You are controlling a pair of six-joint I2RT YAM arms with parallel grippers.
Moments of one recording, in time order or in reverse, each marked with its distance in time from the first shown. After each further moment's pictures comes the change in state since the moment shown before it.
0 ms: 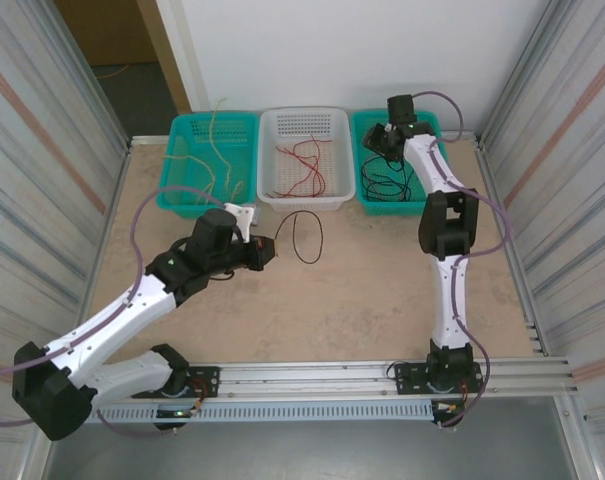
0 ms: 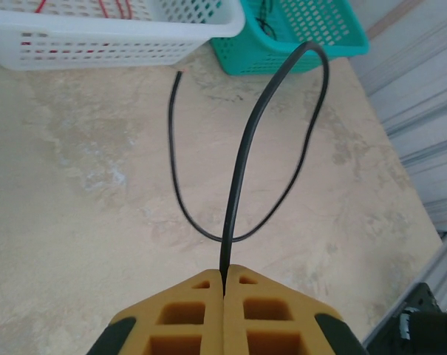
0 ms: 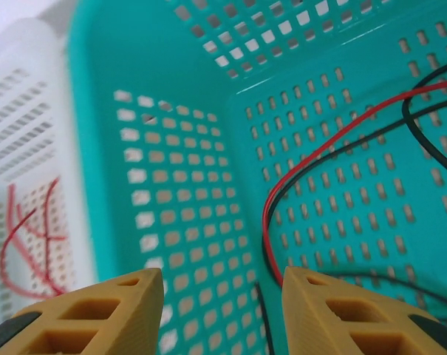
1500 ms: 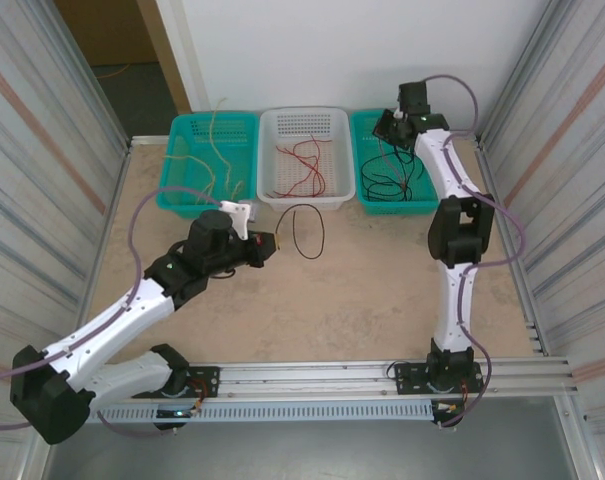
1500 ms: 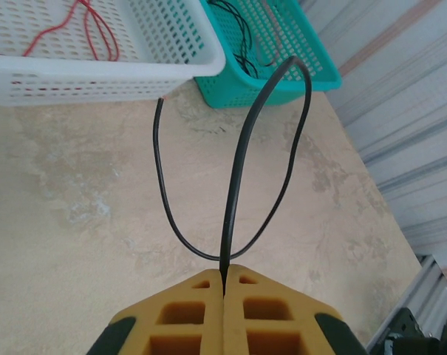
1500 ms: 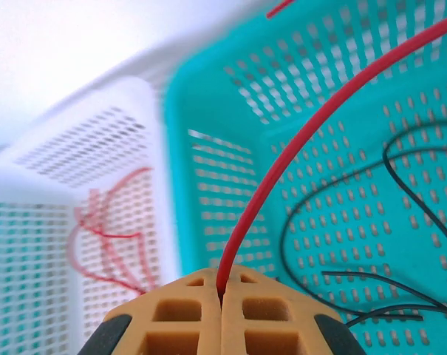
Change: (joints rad) left arm 0.000 -0.025 -0.030 0.095 -0.034 -0.037; right arm -0.003 -0.224 -0.107 0.027 -0.005 -0.071
